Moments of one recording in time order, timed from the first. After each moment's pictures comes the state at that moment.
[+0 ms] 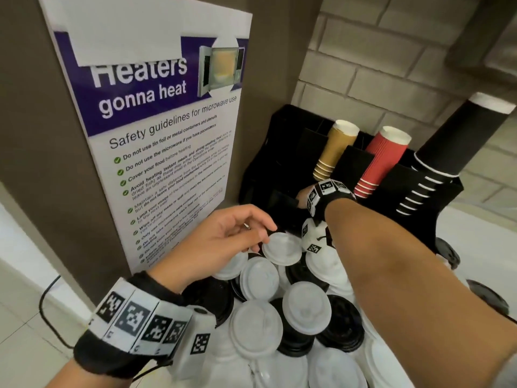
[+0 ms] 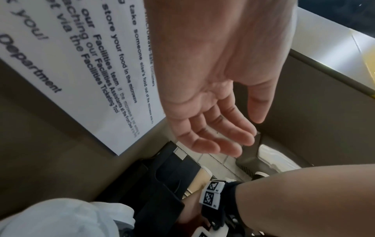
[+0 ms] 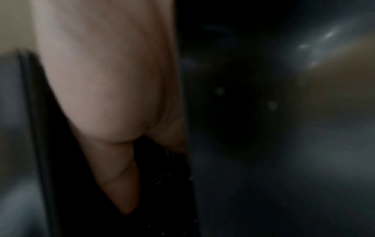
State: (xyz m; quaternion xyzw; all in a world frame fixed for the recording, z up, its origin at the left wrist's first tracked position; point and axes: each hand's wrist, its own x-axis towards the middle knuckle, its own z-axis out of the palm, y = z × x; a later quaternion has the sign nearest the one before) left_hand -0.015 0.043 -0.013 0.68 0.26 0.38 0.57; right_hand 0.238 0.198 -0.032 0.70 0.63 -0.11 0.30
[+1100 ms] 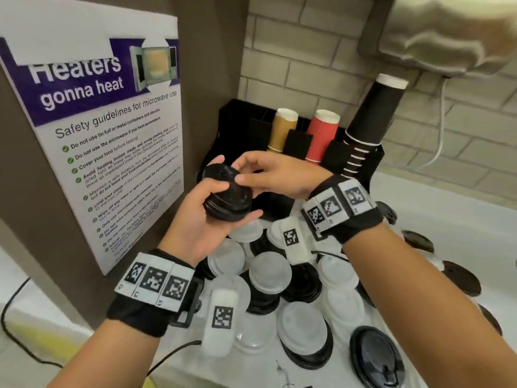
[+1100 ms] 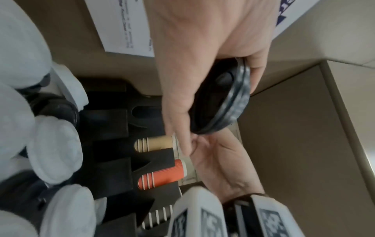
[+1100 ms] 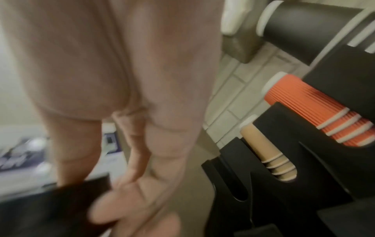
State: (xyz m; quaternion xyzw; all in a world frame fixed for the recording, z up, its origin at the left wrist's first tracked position) left_hand 0.035 0.030 -0.005 0.29 0.16 0.47 0.82; right_hand 0.195 0.032 0.067 0.51 0.67 -0.47 -0.25
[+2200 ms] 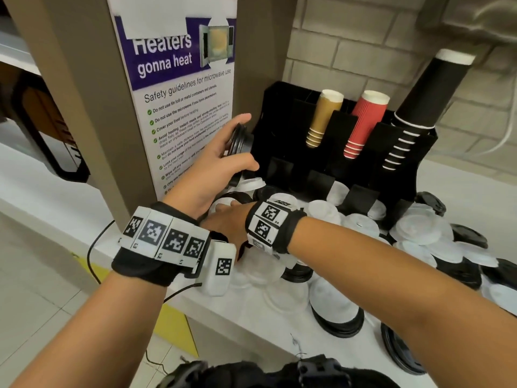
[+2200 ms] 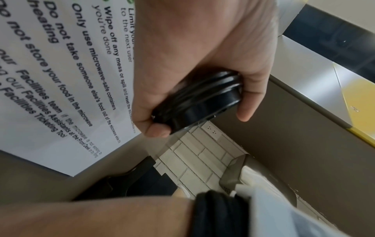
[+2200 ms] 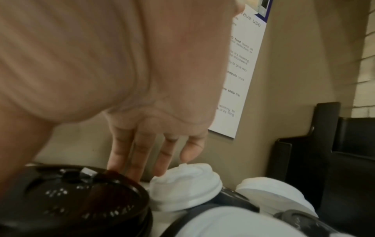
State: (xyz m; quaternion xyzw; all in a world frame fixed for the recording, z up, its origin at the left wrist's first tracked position) left_hand -0.021 0.017 0.026 0.62 0.34 0.46 0.53; right_hand 0.059 0.043 -0.038 0.39 0.87 -0.11 0.30
